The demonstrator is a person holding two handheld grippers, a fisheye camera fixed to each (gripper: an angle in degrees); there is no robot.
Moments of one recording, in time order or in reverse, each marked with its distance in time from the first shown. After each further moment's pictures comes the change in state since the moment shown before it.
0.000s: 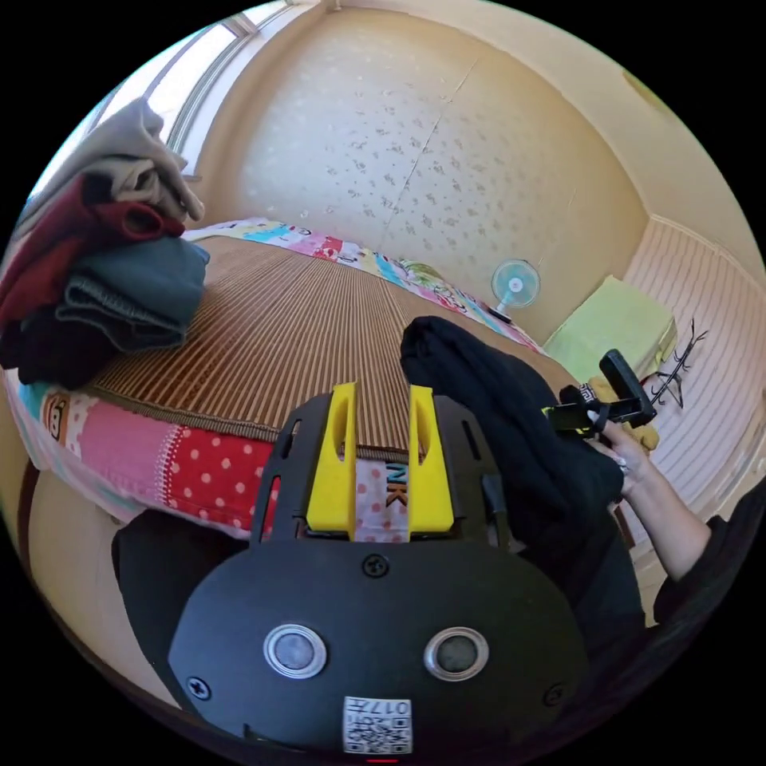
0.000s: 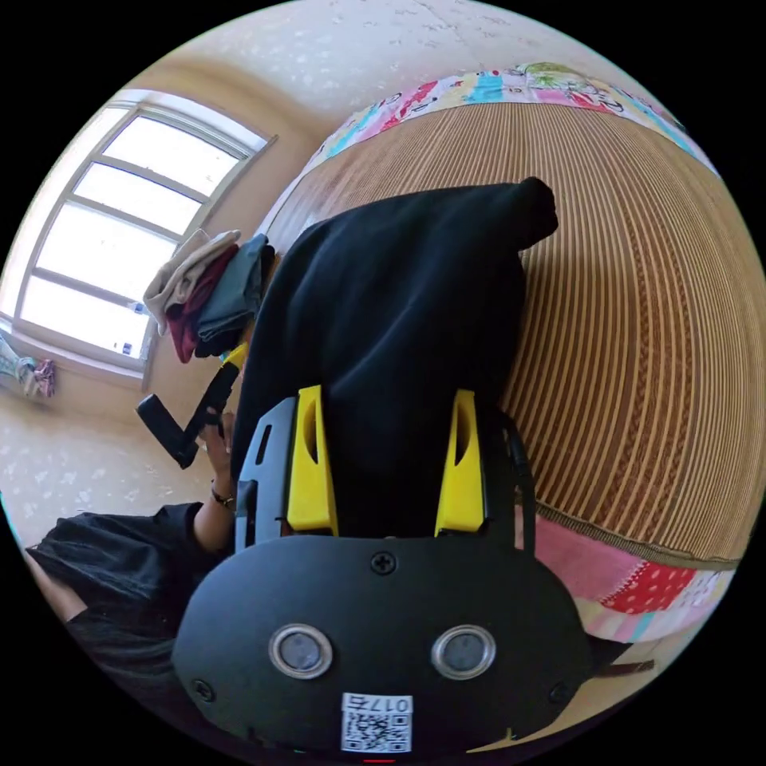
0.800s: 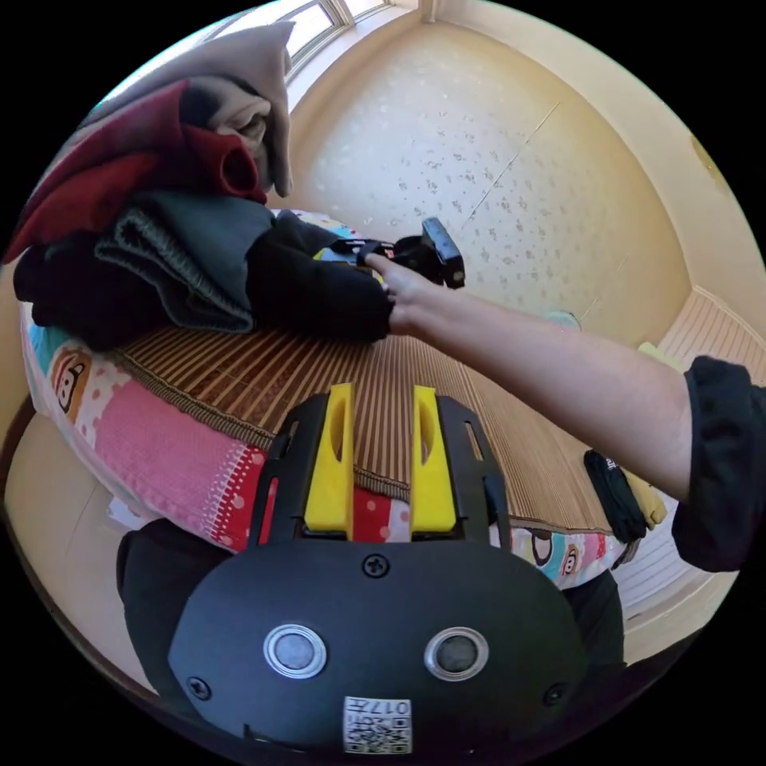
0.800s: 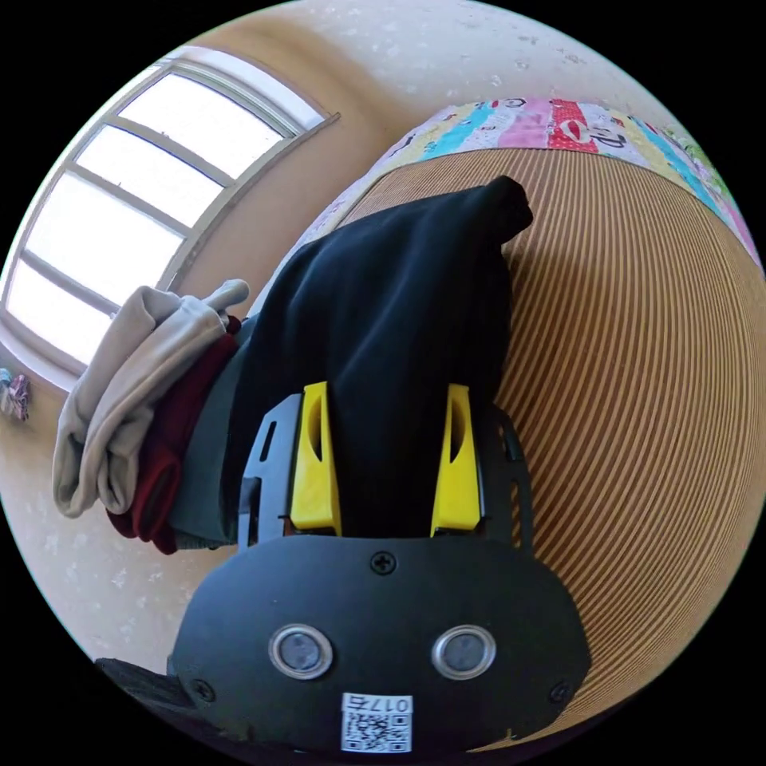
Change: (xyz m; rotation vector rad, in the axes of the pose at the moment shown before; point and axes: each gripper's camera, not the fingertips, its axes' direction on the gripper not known) left arm -0.164 -0.070 -0.029 0.047 -0.105 -0.172; right arm -0.233 -0.396 0.266 0.021 -0.019 -0.172
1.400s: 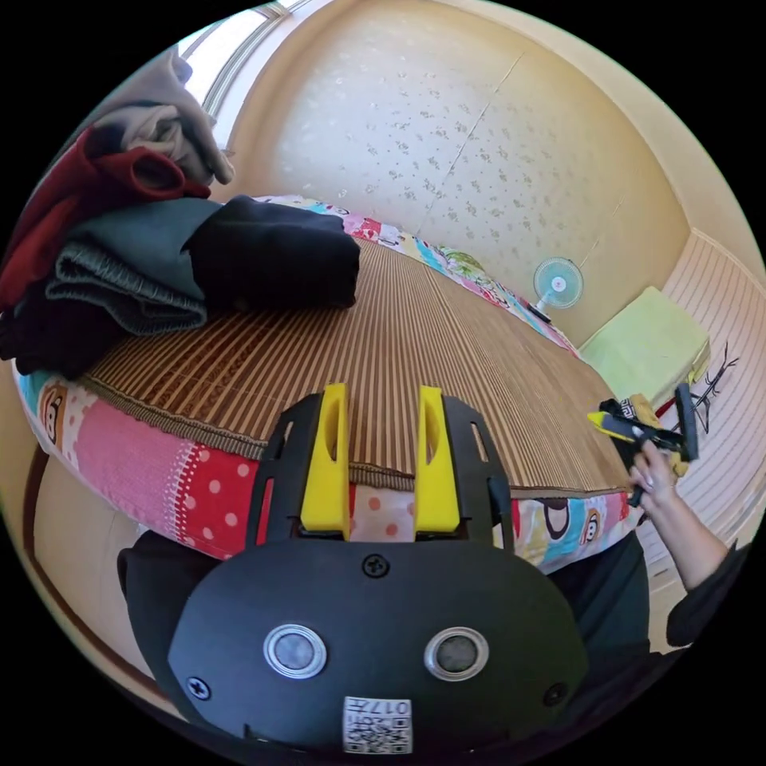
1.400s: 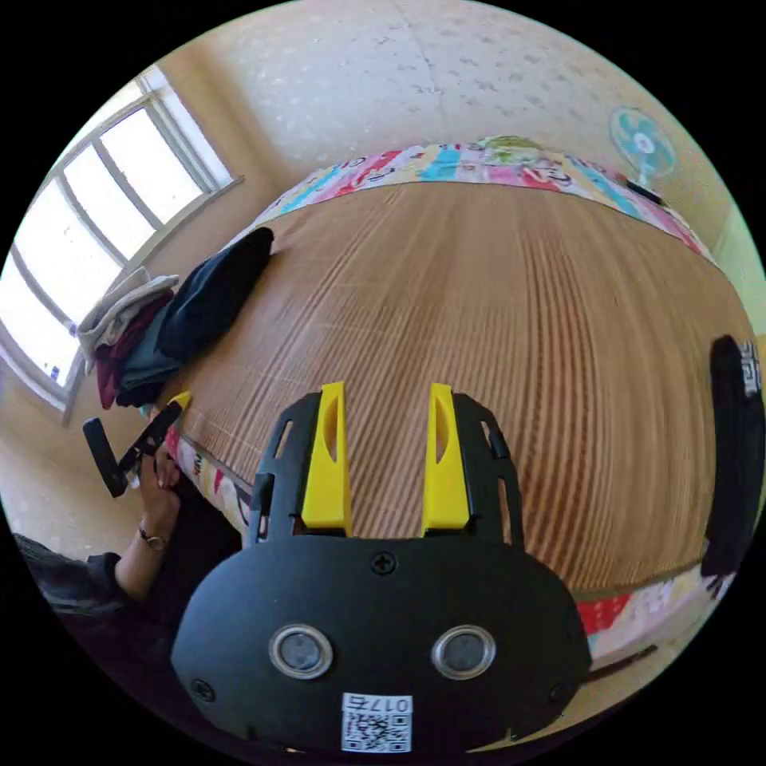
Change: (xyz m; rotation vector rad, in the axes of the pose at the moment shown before) left arm 0.010 0.003 0.010 -0.095 -0.065 0.144; right arm 0.160 0.330 -0.218 0.198 0.375 0.159
